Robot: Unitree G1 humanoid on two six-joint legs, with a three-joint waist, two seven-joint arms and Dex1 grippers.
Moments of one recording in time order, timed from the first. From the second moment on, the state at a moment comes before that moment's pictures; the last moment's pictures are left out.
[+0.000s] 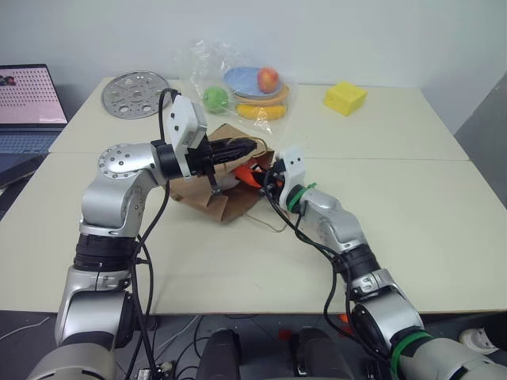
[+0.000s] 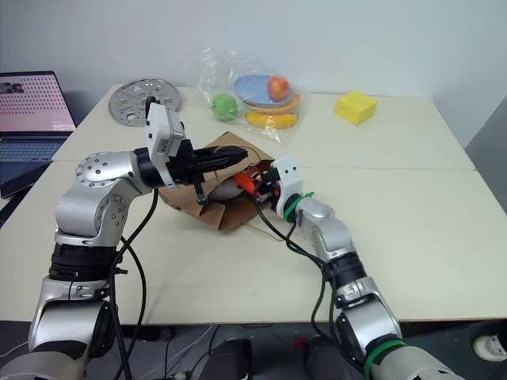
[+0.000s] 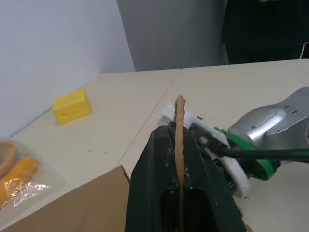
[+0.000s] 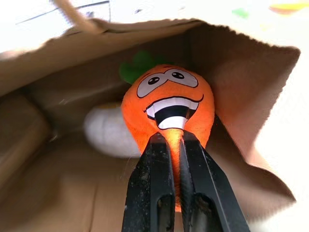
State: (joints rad) left arm -0.73 0.58 0.02 0.04 -0.41 0.35 -1.08; right arm -0.79 0.05 0.11 0.53 0.22 0.28 0.41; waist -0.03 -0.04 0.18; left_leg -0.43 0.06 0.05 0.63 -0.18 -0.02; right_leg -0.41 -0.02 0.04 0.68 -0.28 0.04
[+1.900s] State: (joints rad) left arm -0.70 0.58 0.03 -0.03 -0.41 0.37 -1.01; right arm -0.44 -0.28 0.30 -0.17 0.13 0.63 0.57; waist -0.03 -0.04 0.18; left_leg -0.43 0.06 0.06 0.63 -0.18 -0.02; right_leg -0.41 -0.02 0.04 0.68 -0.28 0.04
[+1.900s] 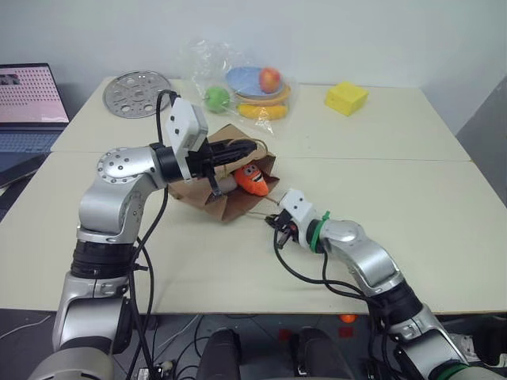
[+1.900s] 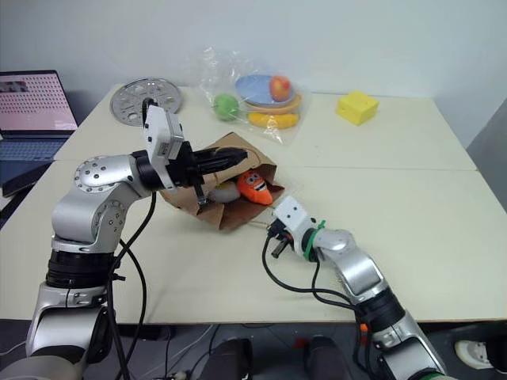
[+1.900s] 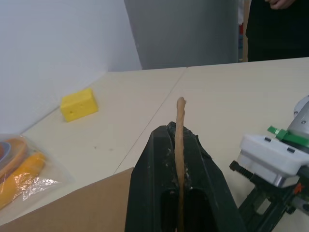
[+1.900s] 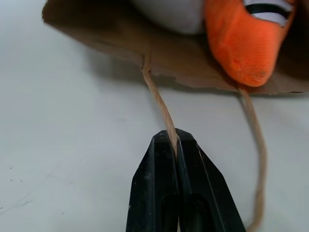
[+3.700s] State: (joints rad) left arm -0.40 0.70 0.18 -0.24 -0.50 0.50 -0.96; right arm -0.73 -0.81 -0.32 -0.53 1.00 1.22 0.73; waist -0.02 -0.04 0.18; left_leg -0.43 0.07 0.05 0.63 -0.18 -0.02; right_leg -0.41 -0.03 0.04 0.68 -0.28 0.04
